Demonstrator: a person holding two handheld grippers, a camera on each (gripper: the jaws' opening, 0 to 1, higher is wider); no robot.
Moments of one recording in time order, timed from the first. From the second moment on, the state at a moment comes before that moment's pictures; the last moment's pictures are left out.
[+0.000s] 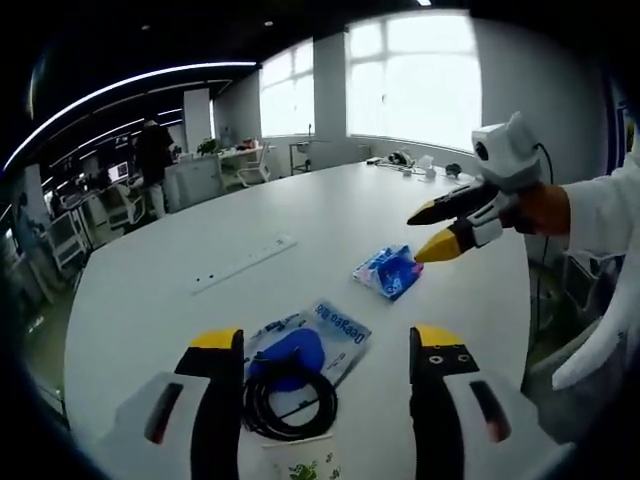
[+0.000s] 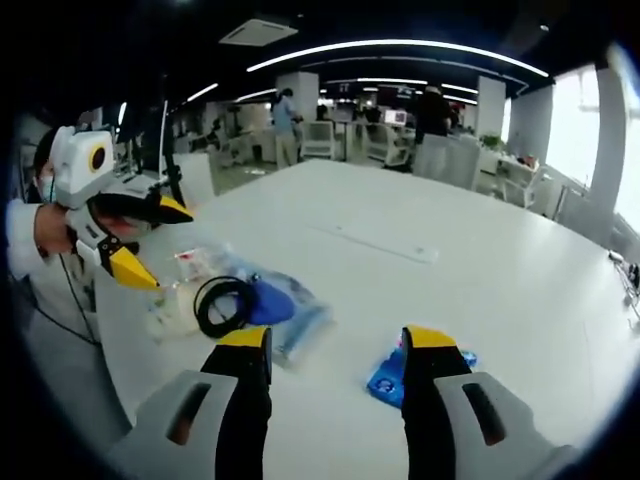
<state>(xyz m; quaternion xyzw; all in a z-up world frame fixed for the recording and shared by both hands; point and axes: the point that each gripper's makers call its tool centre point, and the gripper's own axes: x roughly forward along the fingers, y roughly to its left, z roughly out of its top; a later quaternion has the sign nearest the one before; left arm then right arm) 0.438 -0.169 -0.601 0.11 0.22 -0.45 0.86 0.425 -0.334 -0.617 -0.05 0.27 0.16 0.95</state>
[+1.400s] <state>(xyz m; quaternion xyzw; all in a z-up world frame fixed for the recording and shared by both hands) 0.433 -0.065 -0.625 0.08 0.24 -0.41 0.88 0.456 -0.205 -0.670 -0.06 0.31 0.23 0.92</state>
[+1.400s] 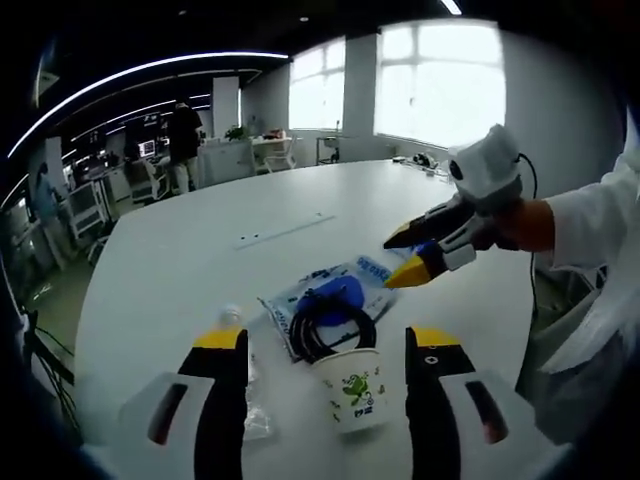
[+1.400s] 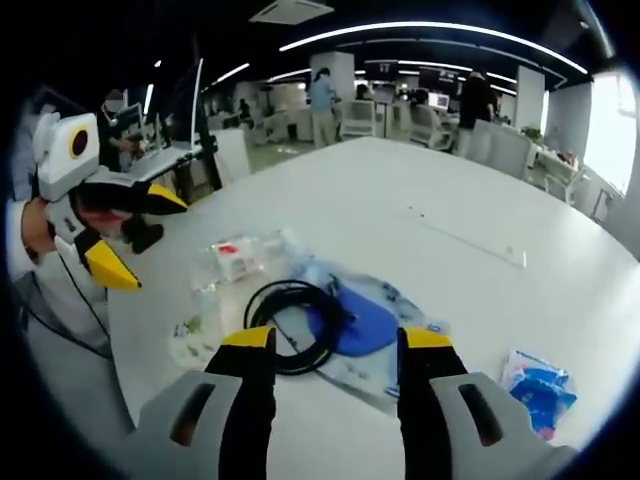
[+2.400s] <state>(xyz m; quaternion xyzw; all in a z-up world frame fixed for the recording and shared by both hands) 0.446 -0.023 -0.647 0.06 0.25 -0.40 0.88 0.506 -0.165 -0.718 -0.09 0.34 0.26 0.90</state>
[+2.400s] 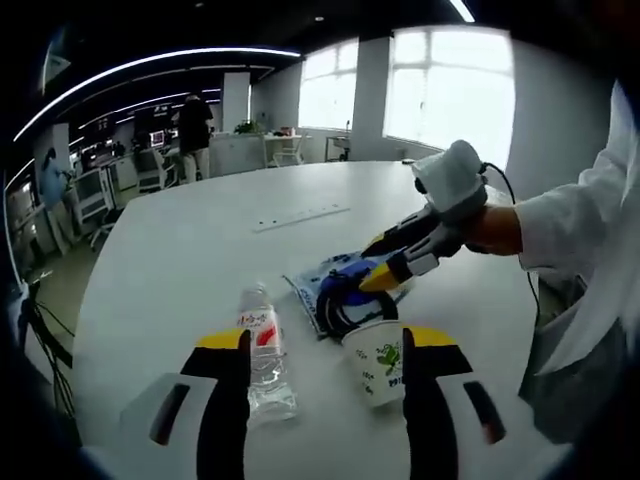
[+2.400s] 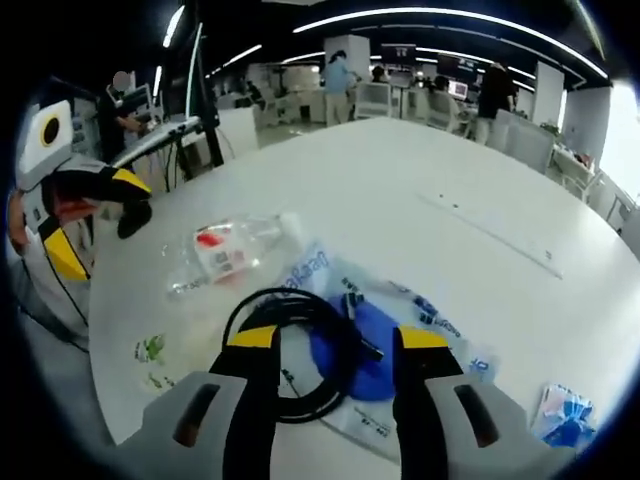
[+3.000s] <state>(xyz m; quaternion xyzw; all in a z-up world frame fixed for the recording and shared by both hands) 0.450 -0.022 -0.657 0.05 0.25 -0.39 0.88 0.516 -0.167 -0.739 -0.12 0.36 0.29 0.88</state>
